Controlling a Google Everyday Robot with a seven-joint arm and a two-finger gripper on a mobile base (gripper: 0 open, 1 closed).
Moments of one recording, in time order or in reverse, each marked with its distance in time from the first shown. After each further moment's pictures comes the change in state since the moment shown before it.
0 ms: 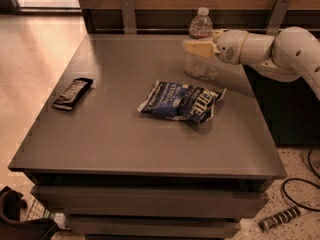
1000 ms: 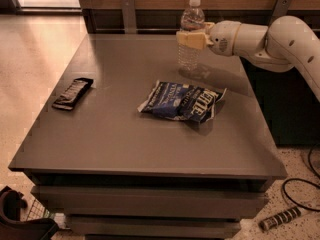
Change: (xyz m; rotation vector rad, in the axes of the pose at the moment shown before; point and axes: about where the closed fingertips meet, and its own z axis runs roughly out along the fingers) arm -0.030 0.014 0.015 -0.044 -0.014 -0.014
